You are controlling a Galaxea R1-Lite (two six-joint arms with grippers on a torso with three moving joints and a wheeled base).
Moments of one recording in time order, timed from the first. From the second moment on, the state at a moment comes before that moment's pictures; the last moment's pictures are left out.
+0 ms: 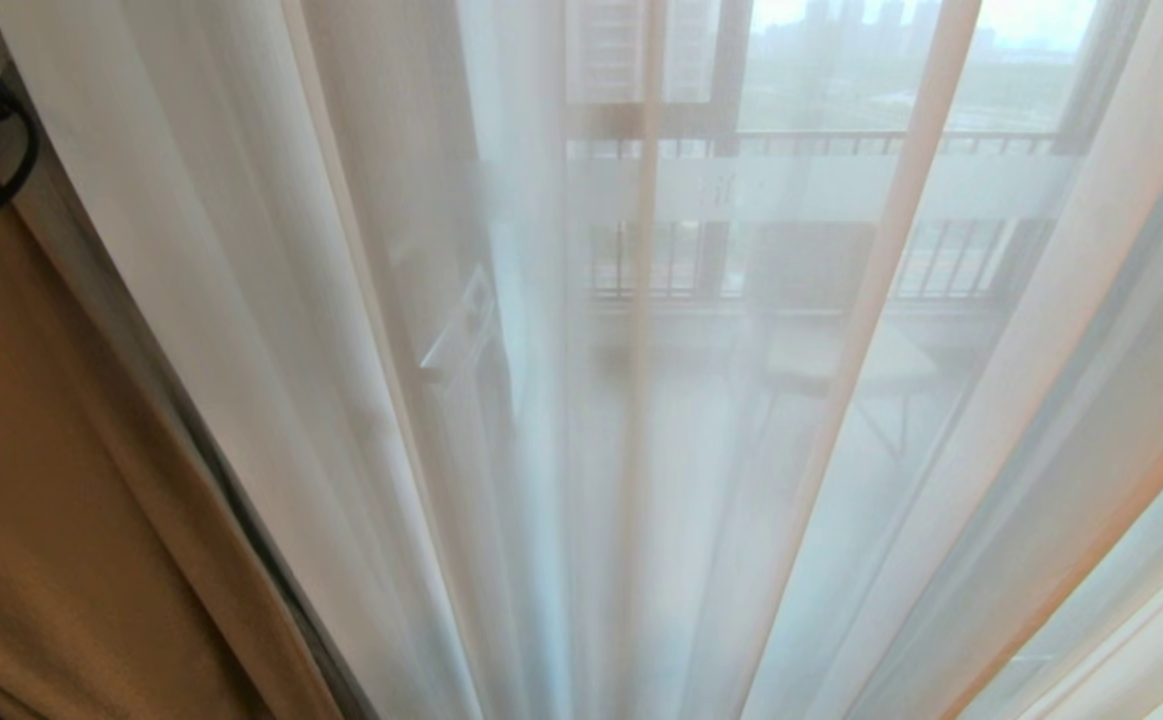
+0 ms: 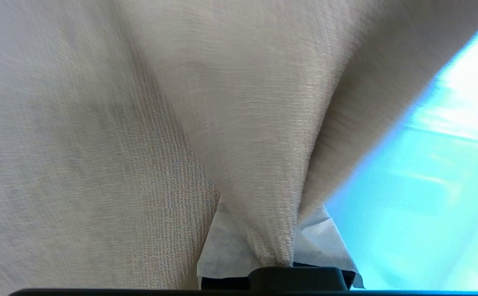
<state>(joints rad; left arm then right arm) 0.34 1.64 -1.27 -0.75 -0.27 -0.33 0.01 0.00 0.00 -0.01 -0.01 0.02</state>
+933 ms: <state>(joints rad) 0.02 1.50 -1.13 -0.74 -0.25 -0.32 0.01 0.00 0.00 -0.01 -0.01 0.02</state>
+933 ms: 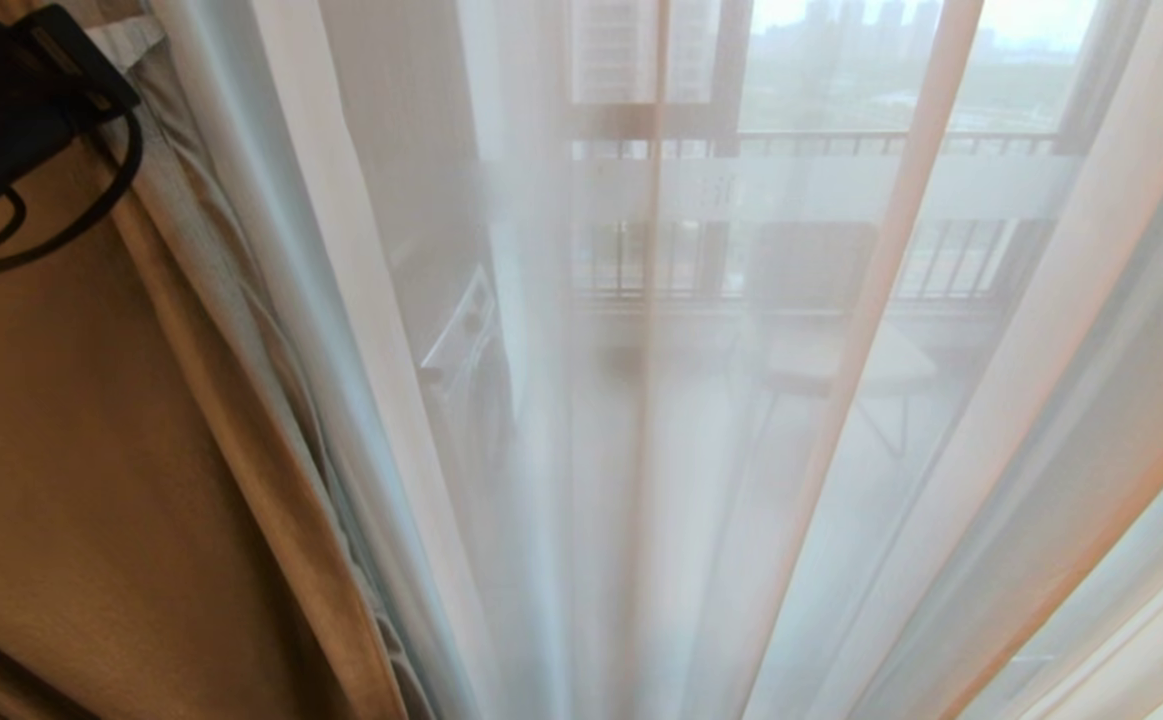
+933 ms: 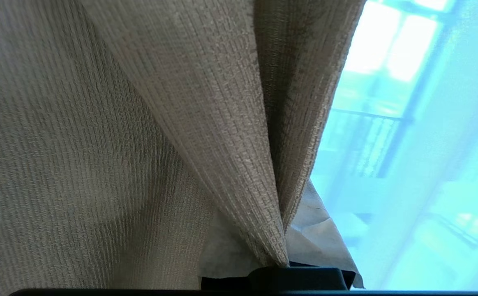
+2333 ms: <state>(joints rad) -0.18 1.48 -1.06 -0.74 -0.22 -0.32 0.01 0.00 0.00 -0.01 -0.01 0.02</state>
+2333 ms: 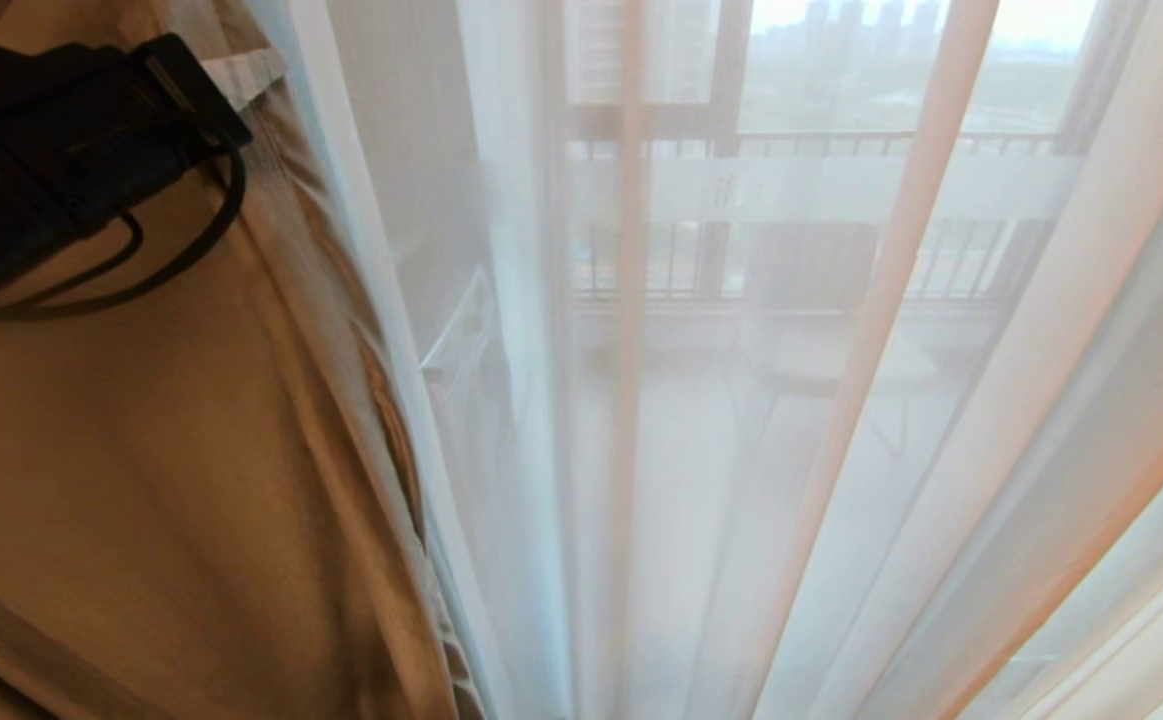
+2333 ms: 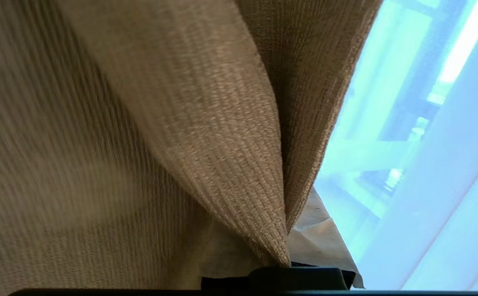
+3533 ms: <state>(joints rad) 0.10 1.43 -1.04 -0.75 -0.23 -0.29 0.01 0.00 0.00 -0.01 -0.01 0.02</state>
